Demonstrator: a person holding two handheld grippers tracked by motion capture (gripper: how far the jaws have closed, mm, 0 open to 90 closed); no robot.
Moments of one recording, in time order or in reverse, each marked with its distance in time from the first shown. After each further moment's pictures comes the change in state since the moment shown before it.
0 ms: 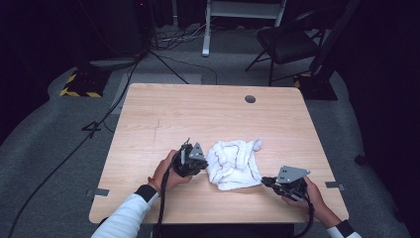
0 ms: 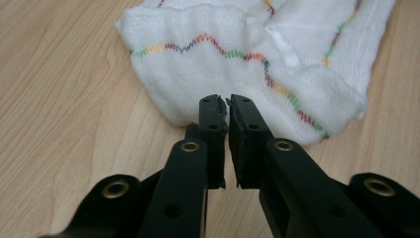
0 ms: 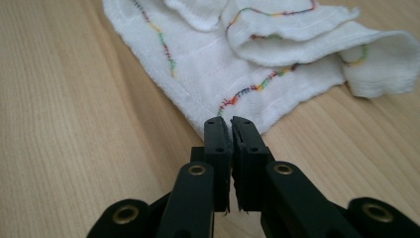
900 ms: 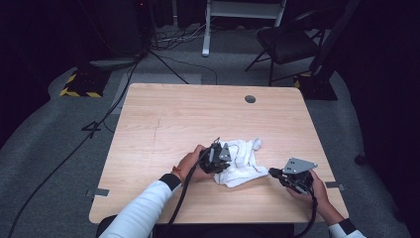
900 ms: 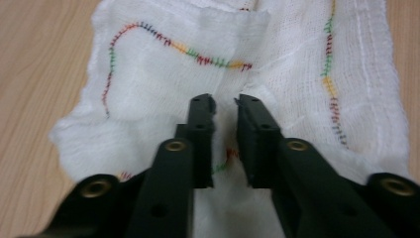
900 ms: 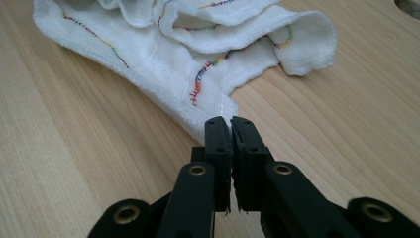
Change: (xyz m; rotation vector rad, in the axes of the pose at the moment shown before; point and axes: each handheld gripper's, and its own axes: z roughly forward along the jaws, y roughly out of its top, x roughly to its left) left arm -0.010 0.051 0.052 0.053 -0.020 0.183; right arm -0.023 -0.007 -0.005 0.010 -0.112 0.087
